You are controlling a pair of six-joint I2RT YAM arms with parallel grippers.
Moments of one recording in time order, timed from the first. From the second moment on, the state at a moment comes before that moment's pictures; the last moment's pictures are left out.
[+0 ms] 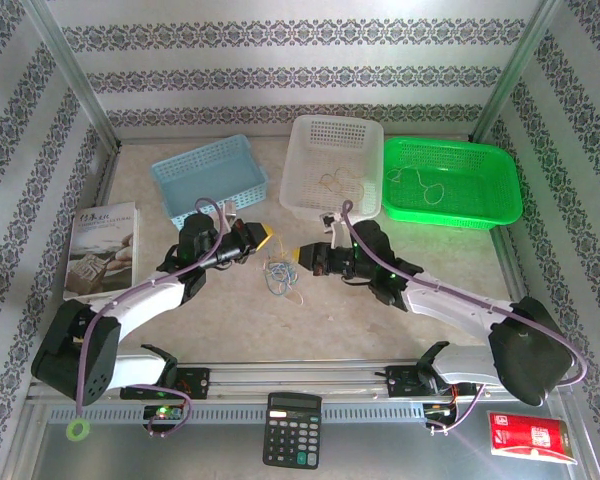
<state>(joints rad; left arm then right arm) -0.39 1.27 0.56 0.44 0.52 -1.20 0.69 1.25 0.60 0.28 -0.47 0.81</state>
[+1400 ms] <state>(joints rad) -0.39 1.15 0.70 0.53 0.57 -1.14 0.55 1.19 0.59 0.35 -0.46 0.95</state>
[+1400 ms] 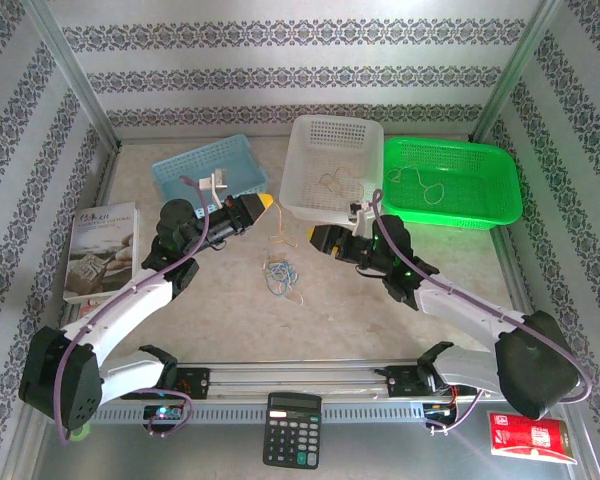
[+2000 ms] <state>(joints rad) -0.39 1.16 0.70 0.66 0.60 -1.18 0.63 1.35 0.69 0.58 -0.58 1.12</state>
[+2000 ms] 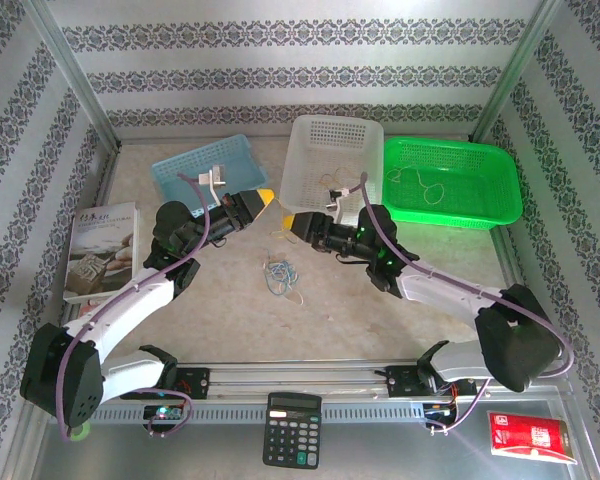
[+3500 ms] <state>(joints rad) -0.40 1.05 0.56 0.61 0.50 -1.12 0.15 1.12 0.57 0.32 -0.48 1.03</state>
